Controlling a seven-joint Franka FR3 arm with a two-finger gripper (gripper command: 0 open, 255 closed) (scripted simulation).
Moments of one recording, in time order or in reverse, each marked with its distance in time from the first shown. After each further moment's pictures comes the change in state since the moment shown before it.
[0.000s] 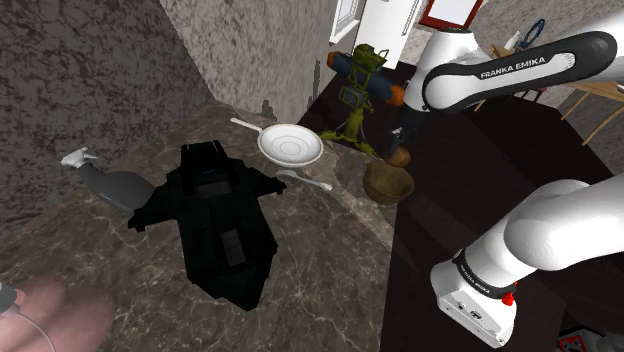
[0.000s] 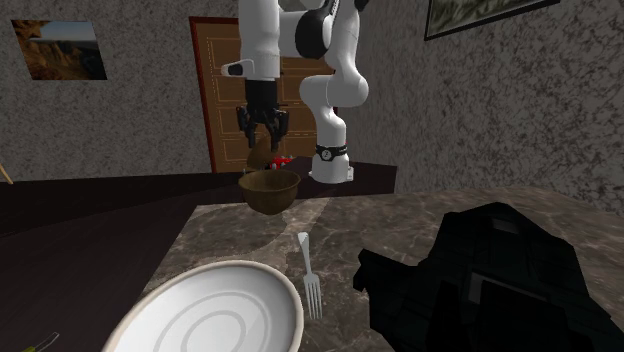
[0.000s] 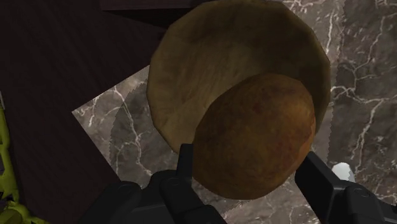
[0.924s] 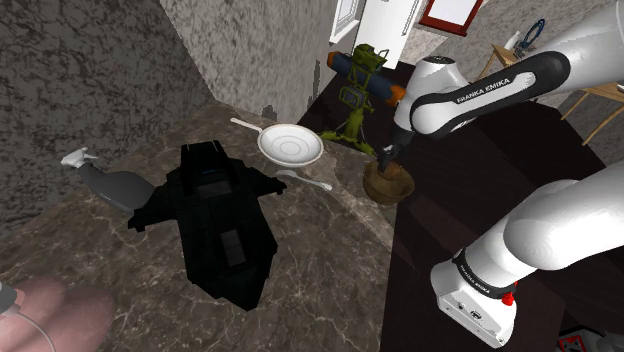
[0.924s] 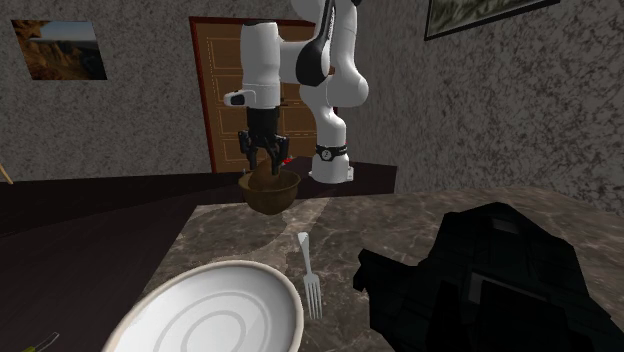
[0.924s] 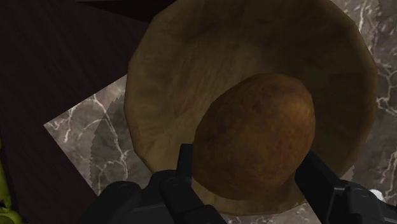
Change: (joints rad) arm -0.006 0.142 -0.007 -0.064 -0.015 0.206 0.012
